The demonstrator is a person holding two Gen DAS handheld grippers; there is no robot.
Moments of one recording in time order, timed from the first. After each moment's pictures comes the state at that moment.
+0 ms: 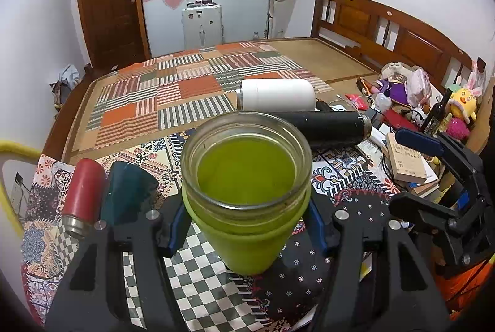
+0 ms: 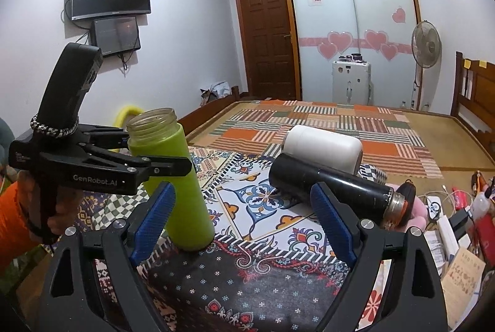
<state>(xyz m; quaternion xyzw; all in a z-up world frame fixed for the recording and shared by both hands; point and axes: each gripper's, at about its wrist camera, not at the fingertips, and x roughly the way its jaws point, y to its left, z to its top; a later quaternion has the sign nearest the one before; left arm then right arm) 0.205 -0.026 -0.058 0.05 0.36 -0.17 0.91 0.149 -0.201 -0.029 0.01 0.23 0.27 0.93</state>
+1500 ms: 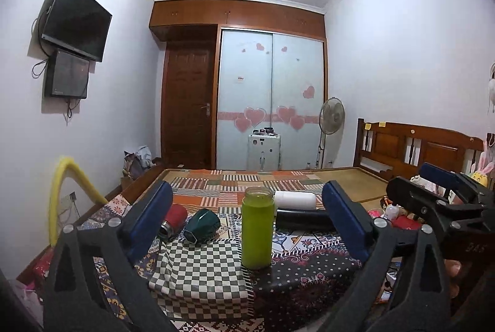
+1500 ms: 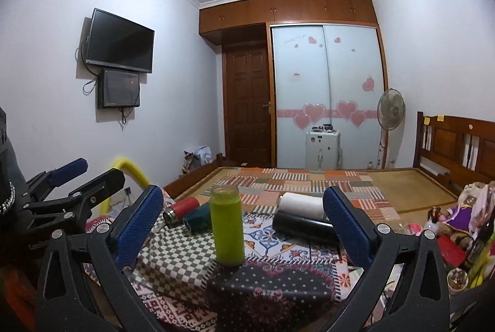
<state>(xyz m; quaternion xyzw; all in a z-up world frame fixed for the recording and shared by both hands) -0.076 -0.001 0.025 -0.02 0.05 -0.01 1.00 -0.021 -0.192 0.055 0.02 0.07 0.20 0.98</state>
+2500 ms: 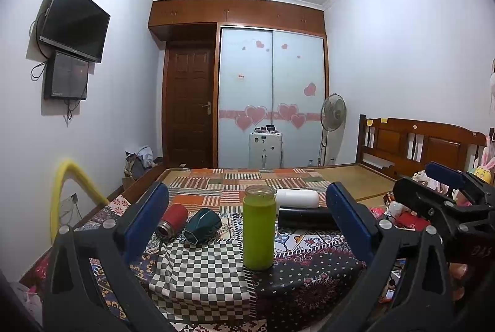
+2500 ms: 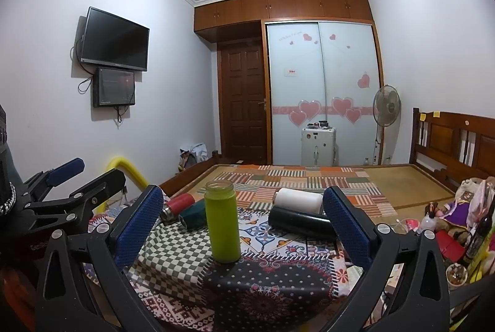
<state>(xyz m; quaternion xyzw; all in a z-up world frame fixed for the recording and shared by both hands) -0.067 -0.003 0.019 -0.01 0.05 -0.01 1.00 -0.029 -0.196 0.055 0.02 0.07 0.19 0.98</state>
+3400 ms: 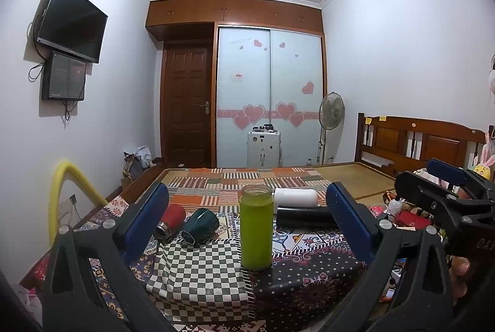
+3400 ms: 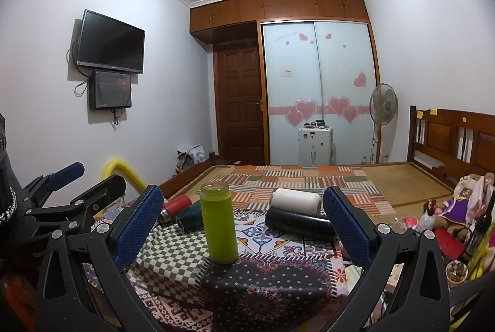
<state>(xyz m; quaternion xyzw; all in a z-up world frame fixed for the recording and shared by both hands) -0.064 -0.004 0.019 -0.01 0.05 -0.02 1.00 -0.027 -0.199 0.056 0.02 0.07 0.18 0.98</state>
